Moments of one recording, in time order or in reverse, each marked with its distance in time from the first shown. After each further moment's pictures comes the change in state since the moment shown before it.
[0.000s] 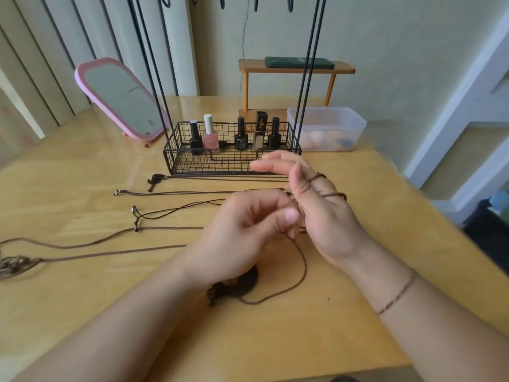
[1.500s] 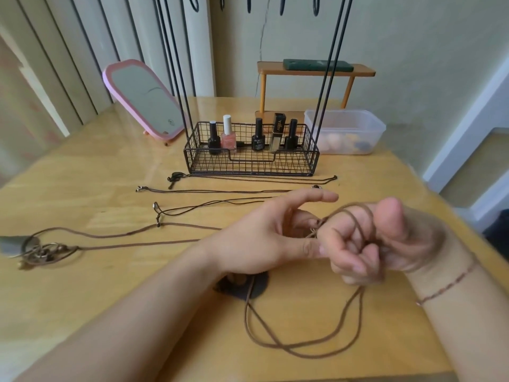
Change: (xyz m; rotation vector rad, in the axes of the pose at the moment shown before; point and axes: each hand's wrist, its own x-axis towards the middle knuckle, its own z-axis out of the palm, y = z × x) left_hand 0.006 -0.001 0.000 -0.249 -0.268 -0.172; right_hand -0.003 -0.015 -0.051 0.549 -1.080 0.428
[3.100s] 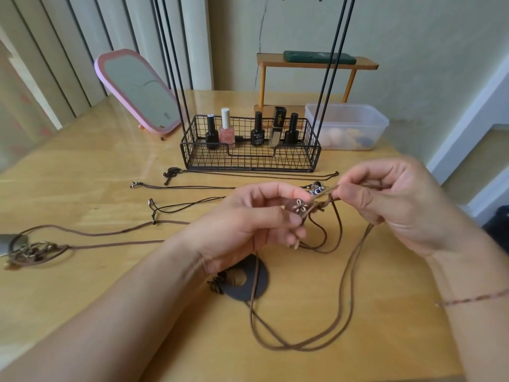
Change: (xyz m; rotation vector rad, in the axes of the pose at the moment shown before) left_hand -0.011 0.006 -0.018 -0.570 0.142 -0.119; right_hand 0.004 -0.012 0.014 -0.595 1.021 -0.355
